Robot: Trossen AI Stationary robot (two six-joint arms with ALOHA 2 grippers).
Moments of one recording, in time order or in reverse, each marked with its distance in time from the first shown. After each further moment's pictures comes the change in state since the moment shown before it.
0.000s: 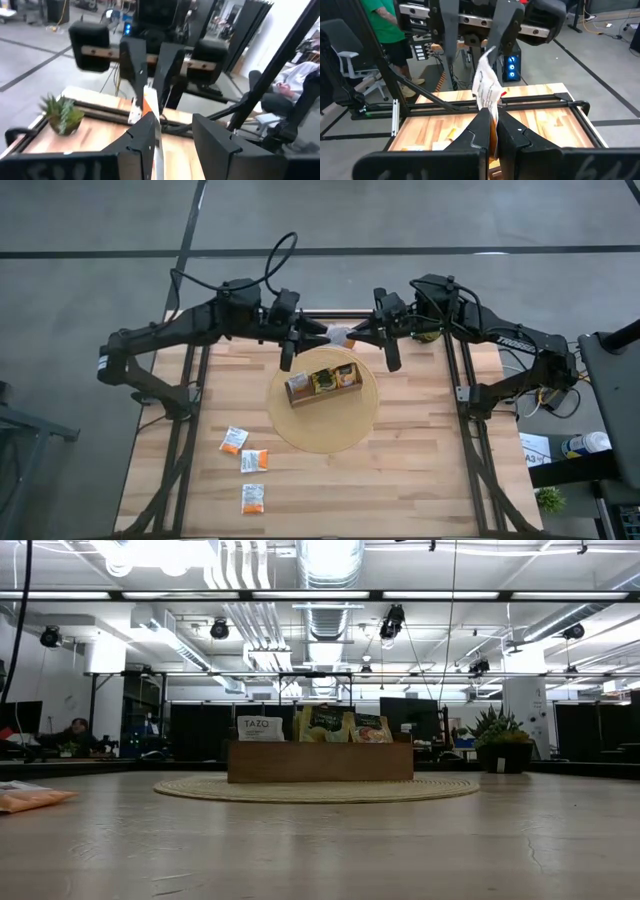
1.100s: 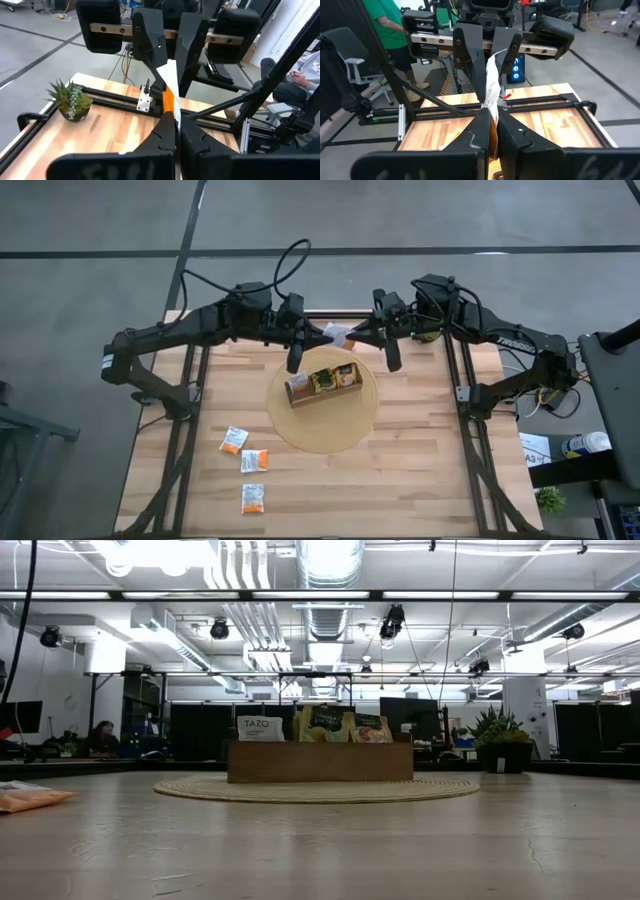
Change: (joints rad) left arm 0.000 0.032 0.000 -0.050 -0.026 0.026; right arm 0.000 -0.002 0.000 0.018 -0.009 0.043
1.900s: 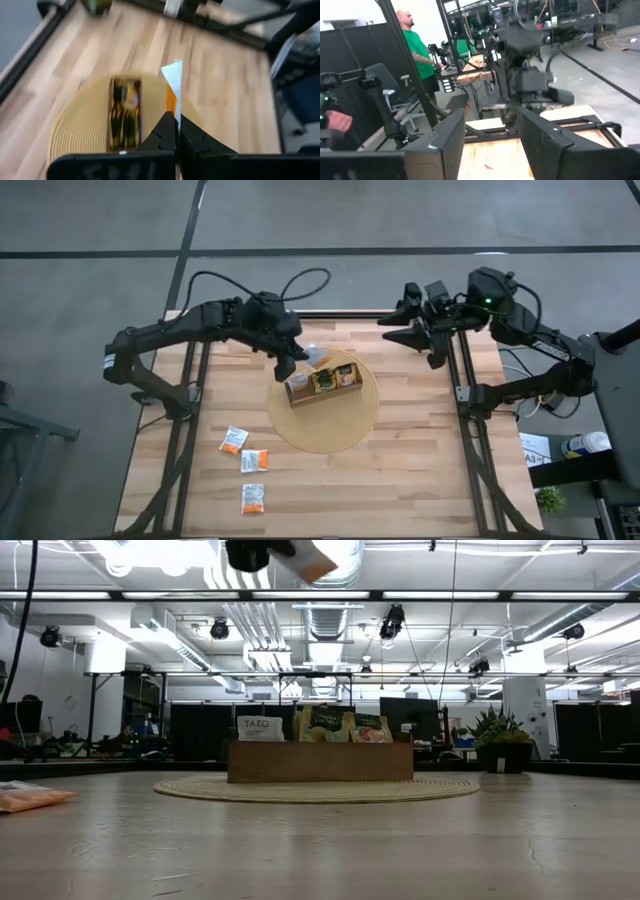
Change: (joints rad) left arm 0.040 0.010 0.018 -0.493 -0.020 0.041; right arm -0.001 -0.175 0.000 -0.008 -0.068 0.141
